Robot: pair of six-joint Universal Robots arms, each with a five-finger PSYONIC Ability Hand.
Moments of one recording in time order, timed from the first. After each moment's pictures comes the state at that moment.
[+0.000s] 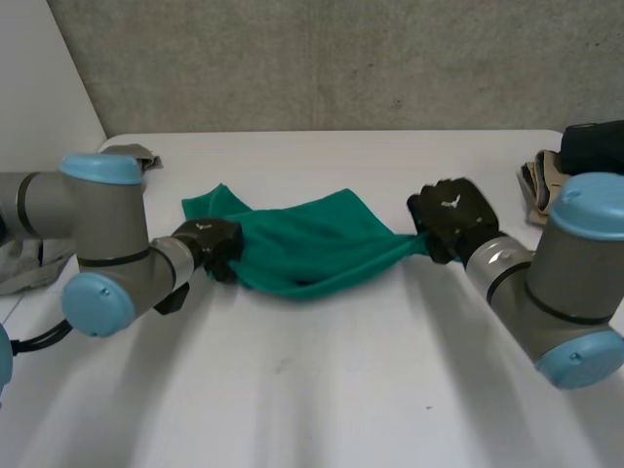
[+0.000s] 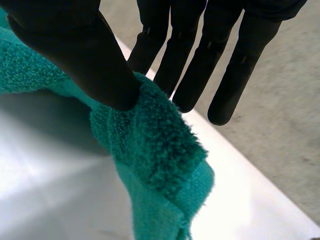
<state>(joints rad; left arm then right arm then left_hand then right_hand) 4.34 -2.34 -1.12 2.96 -1.43 3.29 1.95 -1.11 1.54 -0.26 1.40 2.73 1.15 1.19 1.18 1.19 0.98 1.12 1.17 1.19 1.20 1.01</state>
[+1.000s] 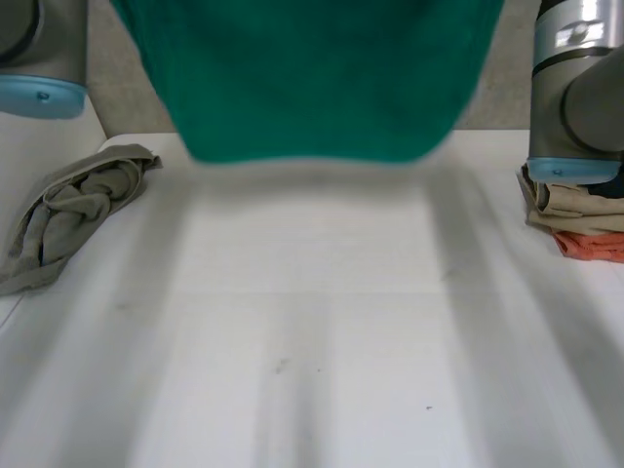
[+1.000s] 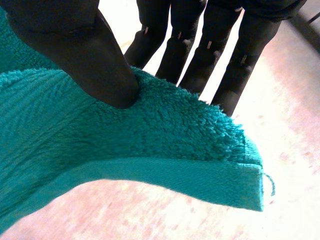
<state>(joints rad) 4.36 -2.16 -0.50 3.41 -1.57 3.48 1.92 -1.07 0.98 -0.68 1.63 2.65 1.15 1.20 1.19 1.19 0.98 1.13 1.17 1.19 1.20 1.02</state>
